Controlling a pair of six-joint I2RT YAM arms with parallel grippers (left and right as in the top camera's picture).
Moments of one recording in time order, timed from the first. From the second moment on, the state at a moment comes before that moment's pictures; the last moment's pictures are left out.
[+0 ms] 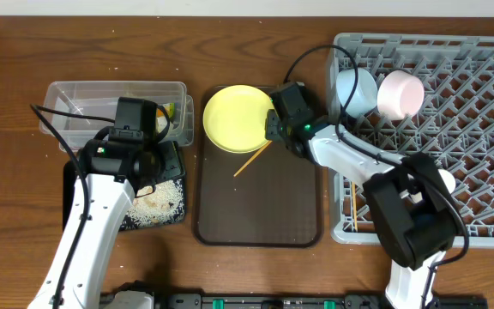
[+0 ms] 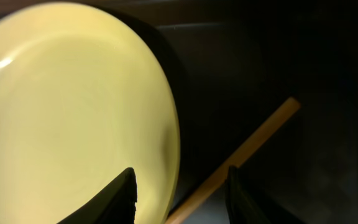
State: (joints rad) left arm -0.11 1.29 1.08 -1.03 0.02 -0.41; right arm 0.54 2.00 1.24 -0.20 0.10 0.57
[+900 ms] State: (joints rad) left arm -0.11 1.29 1.08 -1.03 0.02 -0.41; right arm 0.54 2.02 1.24 -0.26 0.01 0.57
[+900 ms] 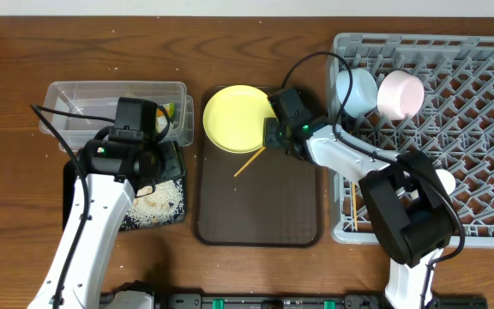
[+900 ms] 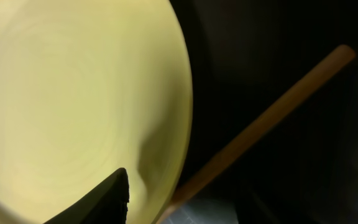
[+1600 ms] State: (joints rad) left arm -0.11 1.29 1.08 -1.03 0.02 -0.41; right arm 0.43 1.93 1.24 -0.16 0.09 0.47
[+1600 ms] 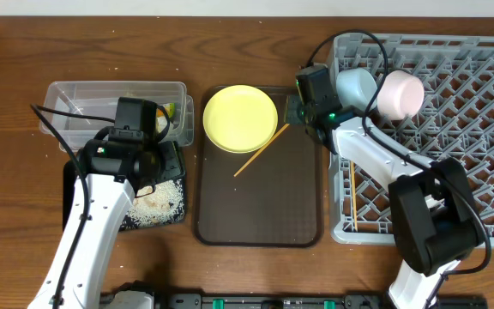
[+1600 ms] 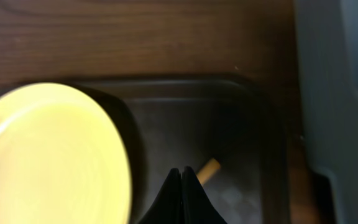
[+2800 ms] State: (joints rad) left arm -0.11 1.29 1.08 -1.05 0.02 -0.41; right arm 0.50 1.97 1.26 -0.58 -0.05 0.43
